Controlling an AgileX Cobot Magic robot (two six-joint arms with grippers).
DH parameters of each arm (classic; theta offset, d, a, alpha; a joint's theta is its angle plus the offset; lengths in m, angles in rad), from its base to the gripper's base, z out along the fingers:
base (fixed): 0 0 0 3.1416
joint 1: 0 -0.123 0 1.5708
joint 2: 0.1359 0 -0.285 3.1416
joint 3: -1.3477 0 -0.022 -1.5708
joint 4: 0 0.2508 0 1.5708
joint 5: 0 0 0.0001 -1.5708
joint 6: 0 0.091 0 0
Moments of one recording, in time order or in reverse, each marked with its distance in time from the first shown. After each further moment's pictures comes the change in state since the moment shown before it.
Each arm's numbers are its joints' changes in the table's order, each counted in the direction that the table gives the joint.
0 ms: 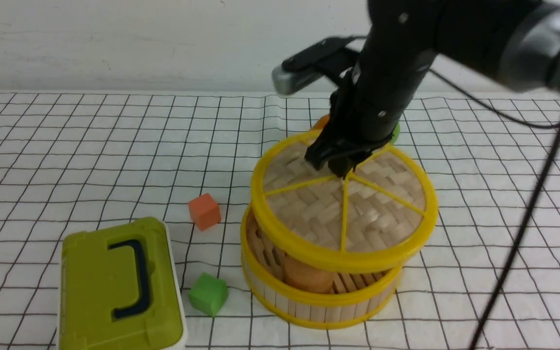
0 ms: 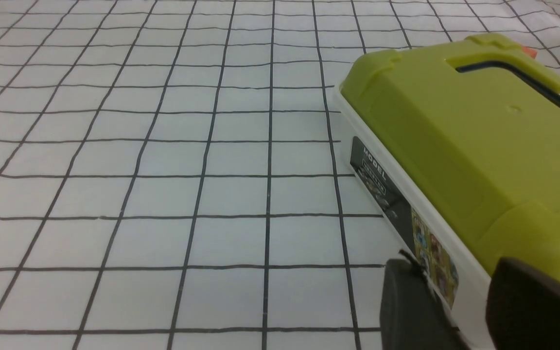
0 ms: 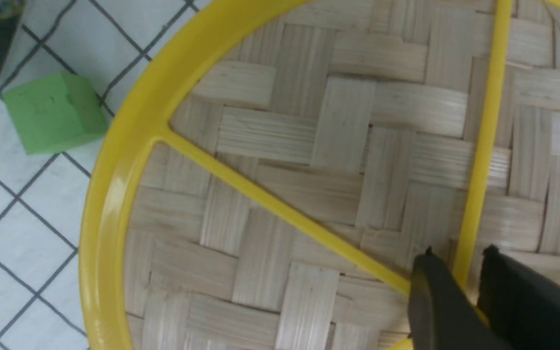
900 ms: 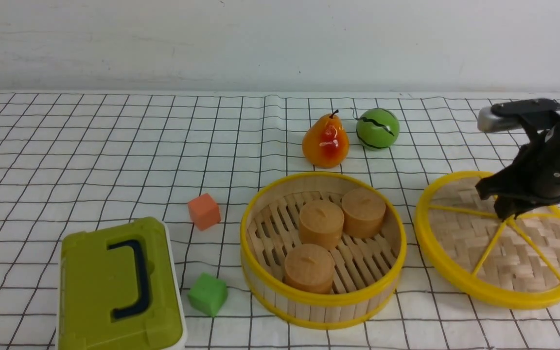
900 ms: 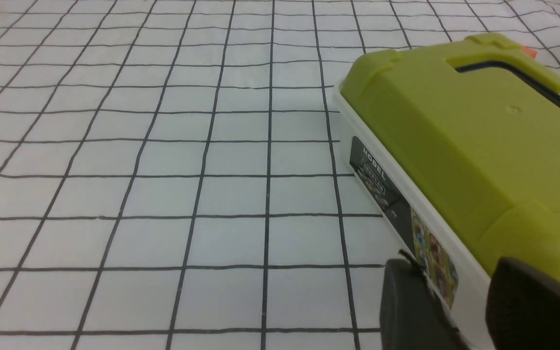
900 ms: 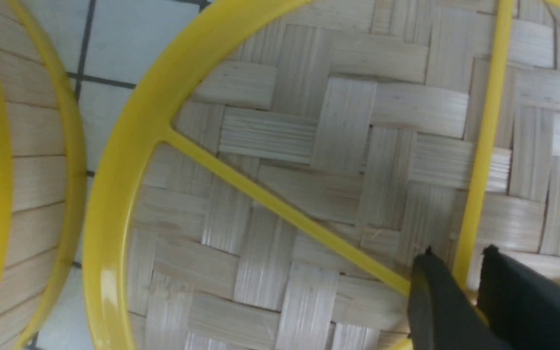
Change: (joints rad) right arm 0.505 -0.076 -0.611 0.069 0.471 0.001; left arm 0.000 0.000 0.000 0.000 0.000 0.000
